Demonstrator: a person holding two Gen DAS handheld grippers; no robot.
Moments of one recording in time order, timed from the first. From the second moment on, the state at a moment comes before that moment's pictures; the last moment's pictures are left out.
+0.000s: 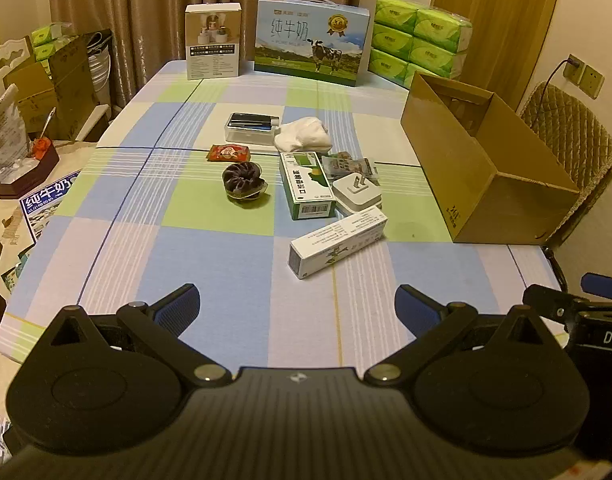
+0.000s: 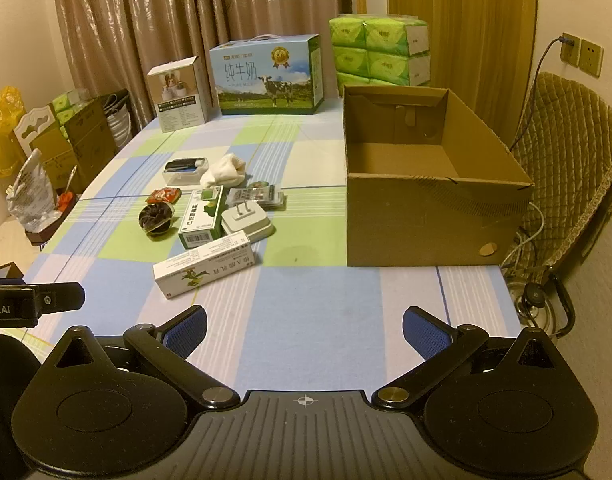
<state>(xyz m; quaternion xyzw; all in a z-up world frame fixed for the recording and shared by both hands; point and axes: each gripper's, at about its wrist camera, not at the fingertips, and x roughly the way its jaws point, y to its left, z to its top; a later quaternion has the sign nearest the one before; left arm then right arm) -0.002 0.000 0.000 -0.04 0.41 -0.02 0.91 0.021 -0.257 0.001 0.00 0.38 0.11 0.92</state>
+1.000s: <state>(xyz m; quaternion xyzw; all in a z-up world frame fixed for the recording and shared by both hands) 0.001 0.000 0.002 -0.05 0.41 -0.03 0.91 0.022 -0.254 0.001 0.00 0.38 0.11 0.92</state>
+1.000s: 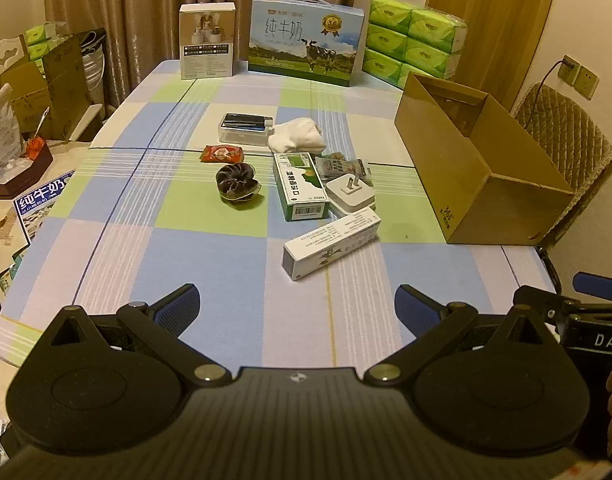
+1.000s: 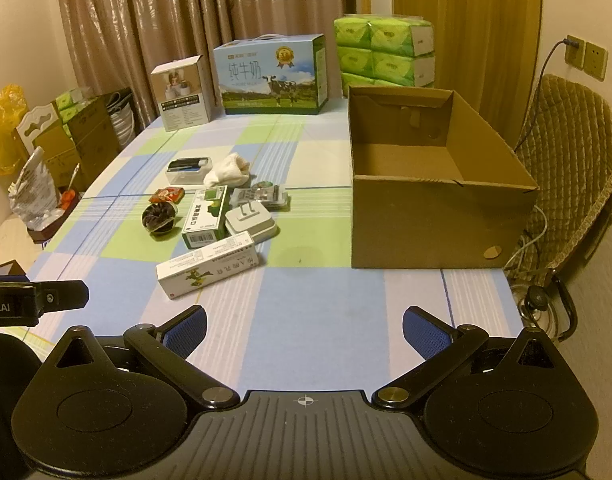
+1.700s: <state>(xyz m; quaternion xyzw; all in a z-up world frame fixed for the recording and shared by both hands) 0.001 0.005 -0.001 -0.07 0.41 -0.05 0.91 0.024 -0.252 -0.003 0.00 0.38 0.11 0.92</state>
